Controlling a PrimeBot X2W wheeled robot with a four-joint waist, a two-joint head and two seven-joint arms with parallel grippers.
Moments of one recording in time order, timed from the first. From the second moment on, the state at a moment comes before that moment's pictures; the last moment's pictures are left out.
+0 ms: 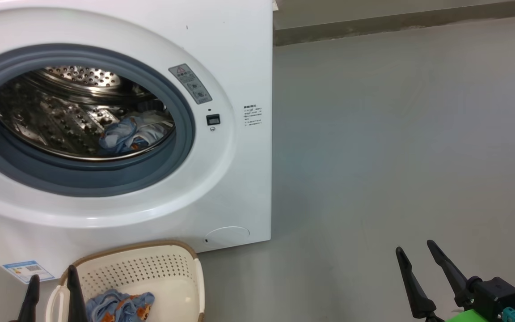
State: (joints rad) left arm 0.13 0.04 0.14 0.03 -0.26 -0.04 -0.26; right arm 0.06 -0.17 0.08 0.11 0.27 0.12 -0.26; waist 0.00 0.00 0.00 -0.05
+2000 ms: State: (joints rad) left arm -0.57 0.19 0.16 0.92 -0.27 0.01 -0.15; right arm -0.23 -0.13 0.15 0.09 0.26 0.12 -0.26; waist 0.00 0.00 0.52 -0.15
